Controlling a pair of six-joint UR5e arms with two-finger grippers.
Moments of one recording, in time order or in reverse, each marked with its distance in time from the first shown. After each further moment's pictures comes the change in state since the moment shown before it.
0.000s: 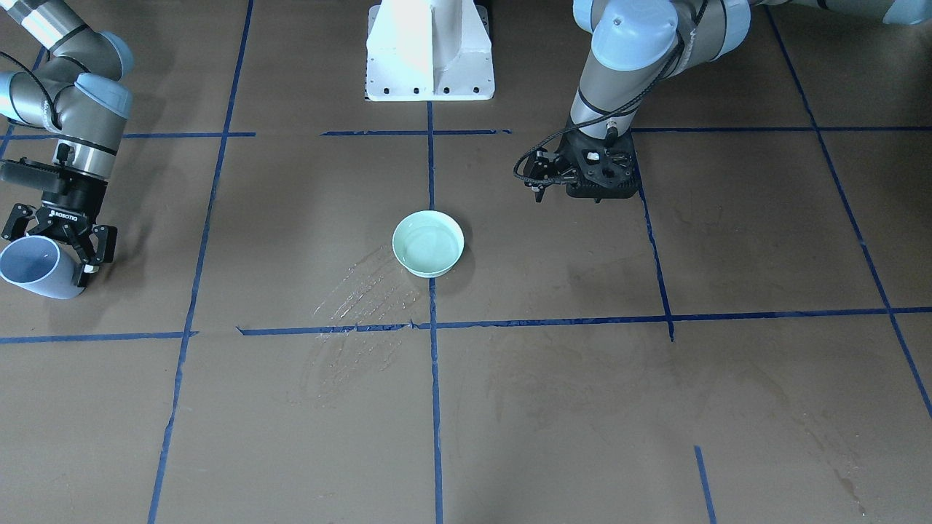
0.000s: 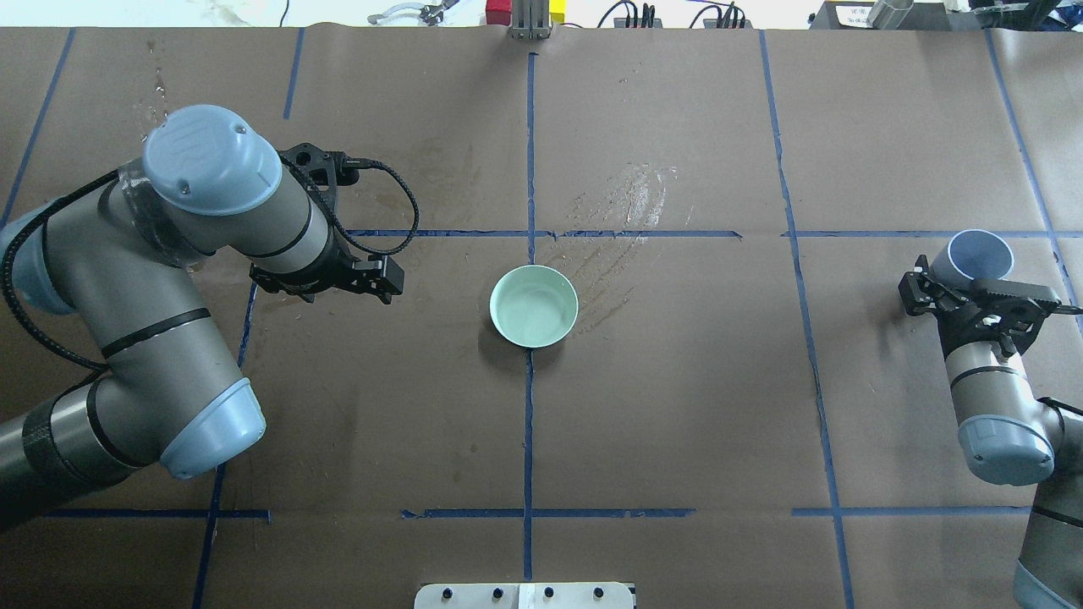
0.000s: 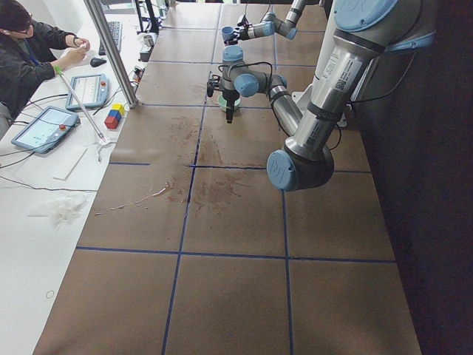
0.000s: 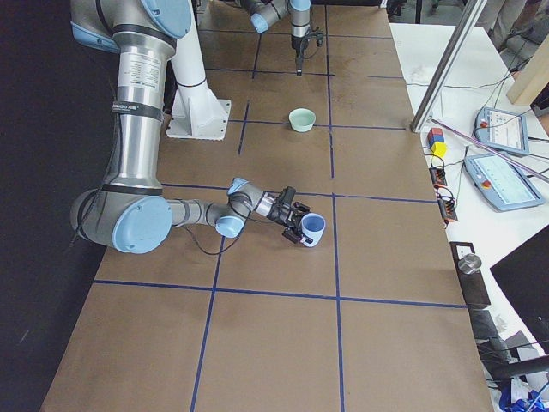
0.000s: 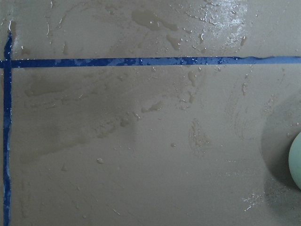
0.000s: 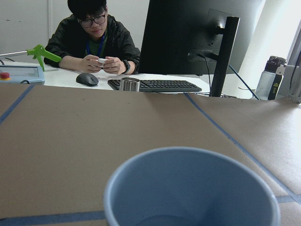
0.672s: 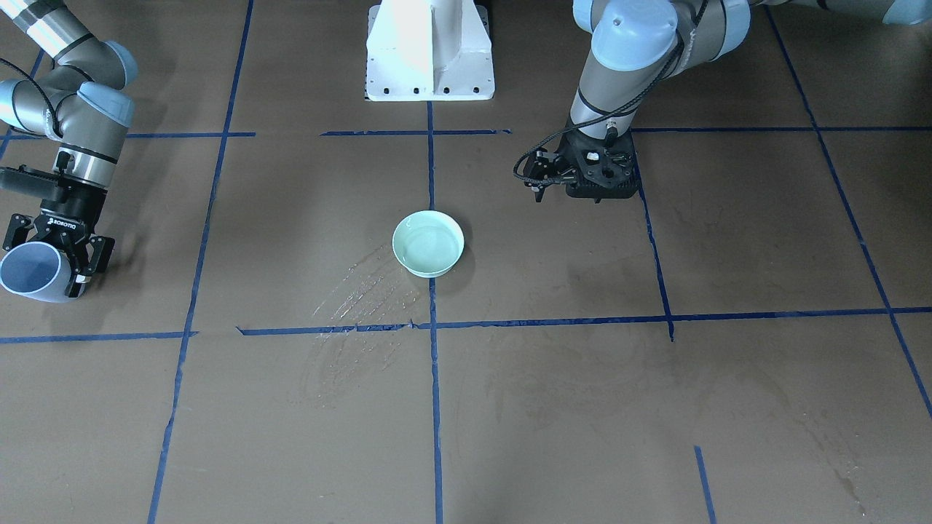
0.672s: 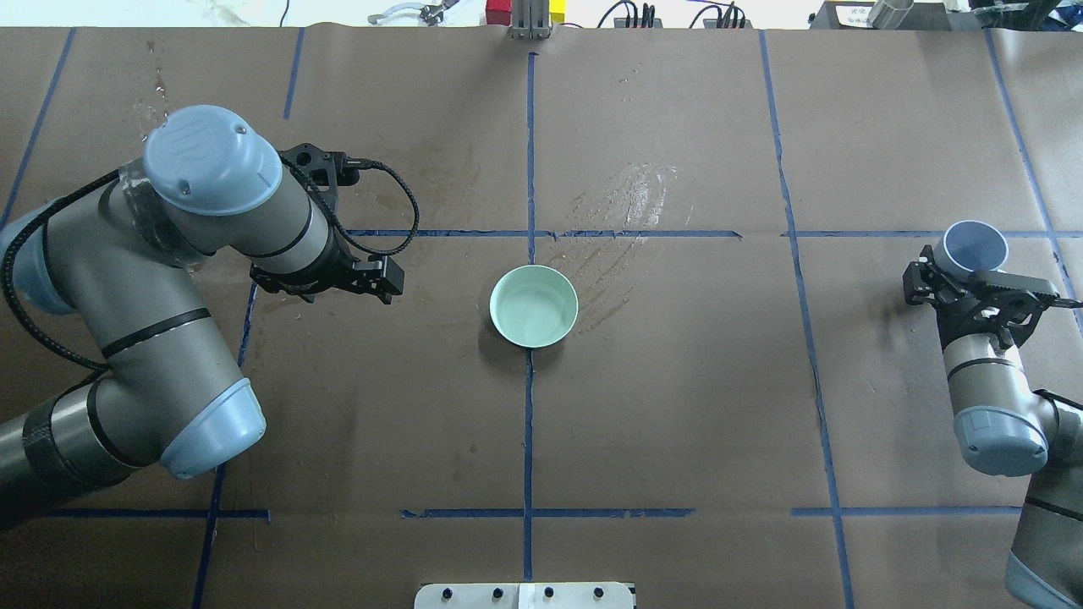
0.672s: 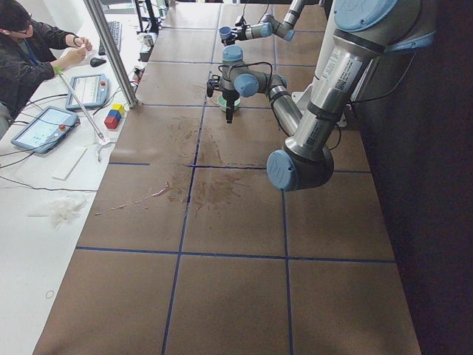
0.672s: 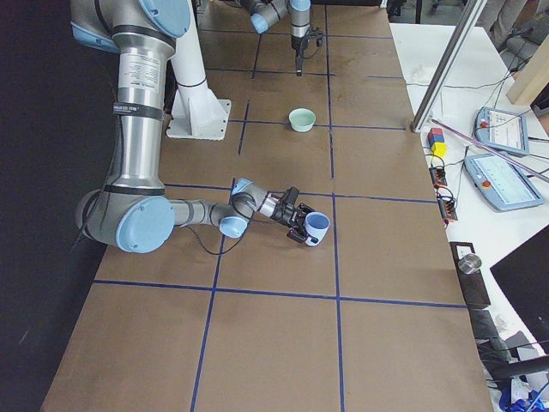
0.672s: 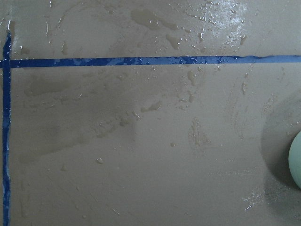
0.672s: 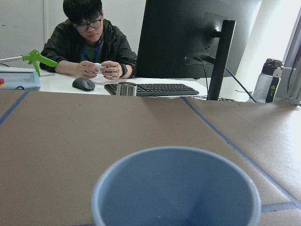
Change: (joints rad) left arm 0.000 0.000 0.000 0.000 0.000 0.002; right arm 0.017 0.012 -0.010 0.005 -0.005 0.003
